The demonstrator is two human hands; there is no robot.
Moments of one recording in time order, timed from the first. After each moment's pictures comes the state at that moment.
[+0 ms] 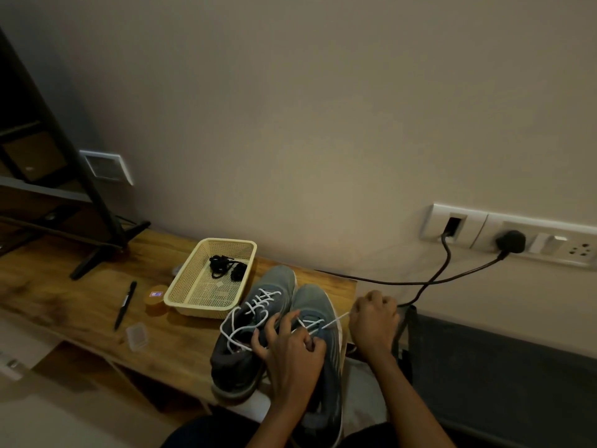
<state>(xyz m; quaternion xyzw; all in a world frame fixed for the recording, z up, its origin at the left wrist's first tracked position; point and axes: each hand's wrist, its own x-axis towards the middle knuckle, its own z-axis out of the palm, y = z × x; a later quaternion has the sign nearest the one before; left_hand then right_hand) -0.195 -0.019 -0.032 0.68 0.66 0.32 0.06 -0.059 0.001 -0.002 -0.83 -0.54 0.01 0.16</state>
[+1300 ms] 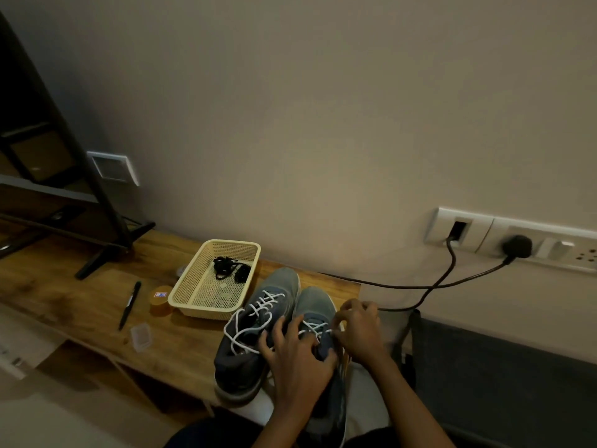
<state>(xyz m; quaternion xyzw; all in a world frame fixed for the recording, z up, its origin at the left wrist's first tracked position) -0.198 -0.022 -0.032 0.72 0.64 0.26 -0.01 -0.070 0.003 -0.005 -0.74 -0.65 0.11 0.16</state>
